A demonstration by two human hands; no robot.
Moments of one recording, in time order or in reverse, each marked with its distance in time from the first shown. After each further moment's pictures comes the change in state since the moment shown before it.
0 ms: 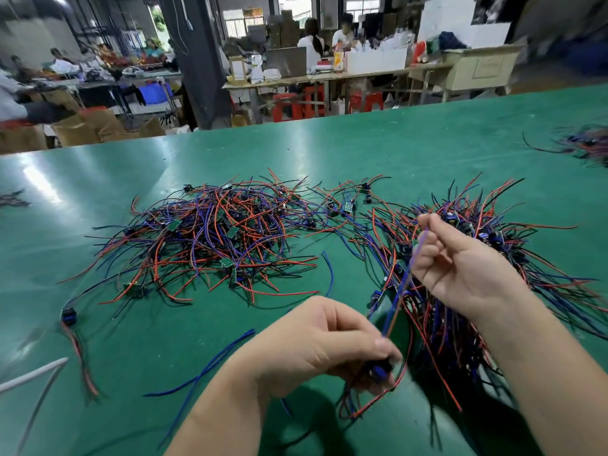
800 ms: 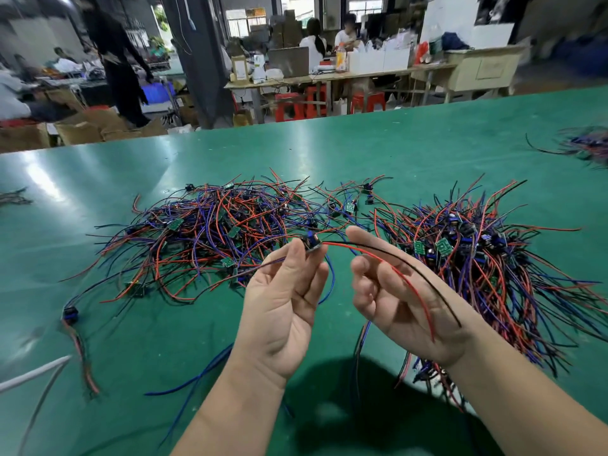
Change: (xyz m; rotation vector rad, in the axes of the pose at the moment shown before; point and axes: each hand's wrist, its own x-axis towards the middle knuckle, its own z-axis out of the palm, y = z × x) left_hand 0.018 0.007 -0.006 -0.863 0.654 0.512; right_hand -0.029 0.044 0.021 -0.015 -0.685 0.085
